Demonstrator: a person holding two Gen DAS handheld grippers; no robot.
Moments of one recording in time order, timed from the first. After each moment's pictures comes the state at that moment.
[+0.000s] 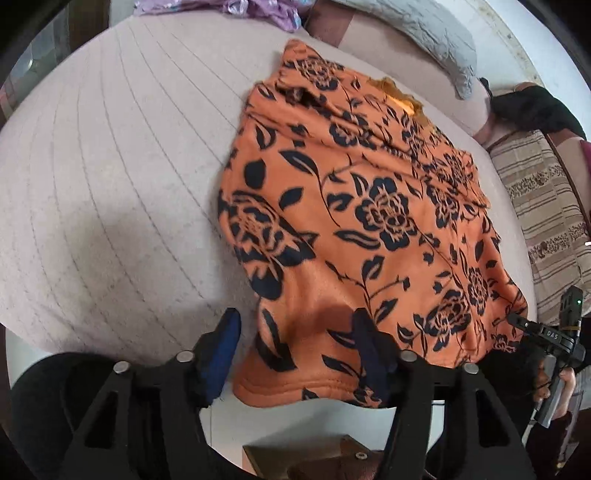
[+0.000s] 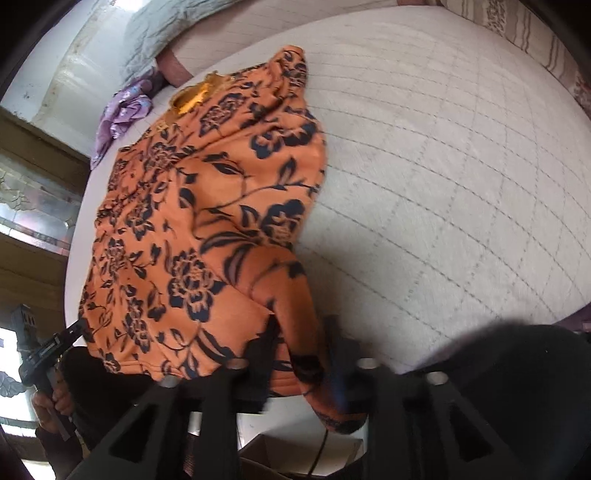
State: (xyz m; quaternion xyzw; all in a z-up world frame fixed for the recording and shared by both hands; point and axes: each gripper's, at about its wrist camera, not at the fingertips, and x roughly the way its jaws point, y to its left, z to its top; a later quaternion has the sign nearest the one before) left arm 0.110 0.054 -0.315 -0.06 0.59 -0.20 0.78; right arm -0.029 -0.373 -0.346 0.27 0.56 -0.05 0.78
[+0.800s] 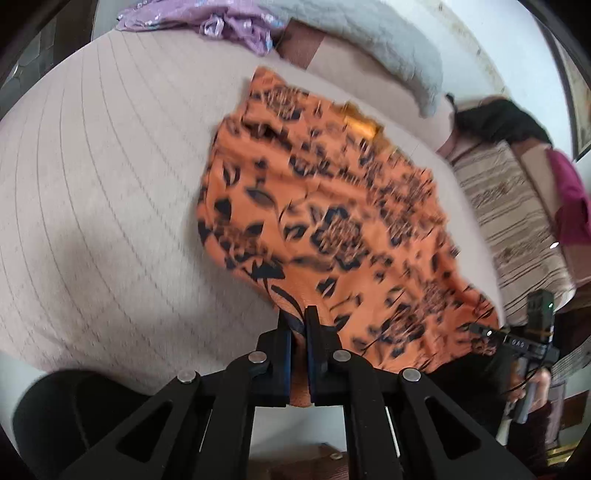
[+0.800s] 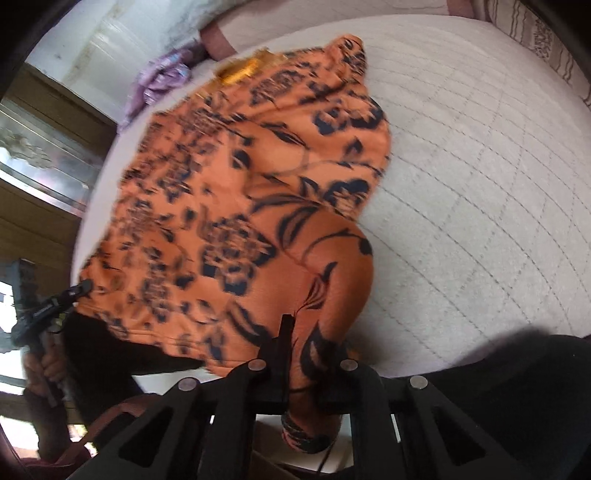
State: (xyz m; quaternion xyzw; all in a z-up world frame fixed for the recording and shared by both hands) left arm 0.113 0.061 -0.275 -0.11 0.55 -0.26 0.79; right arm -0.016 -0.334 -0.327 0.25 0.54 0.04 0.80
